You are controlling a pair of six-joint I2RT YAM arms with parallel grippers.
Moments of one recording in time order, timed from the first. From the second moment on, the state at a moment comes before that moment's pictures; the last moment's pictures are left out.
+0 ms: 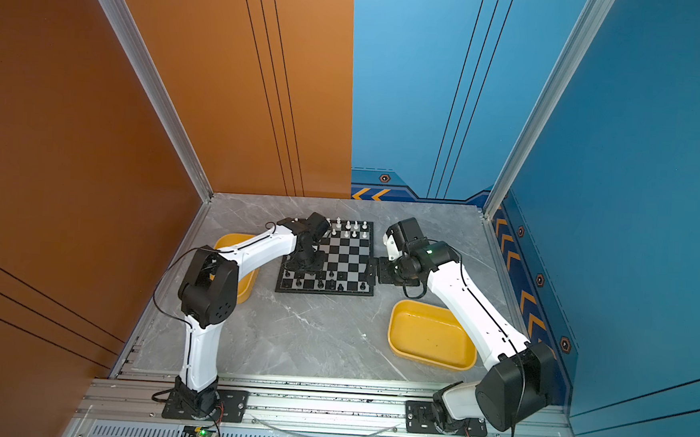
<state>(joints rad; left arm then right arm) -0.53 2.07 1.67 -0.96 -0.05 -0.49 0.44 1.41 1.31 -0.97 -0.20 0.34</state>
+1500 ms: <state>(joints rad) 0.09 1.51 1.13 -0.96 -0.10 -0.48 0.54 1.79 1.66 -0.97 -0.26 0.30</state>
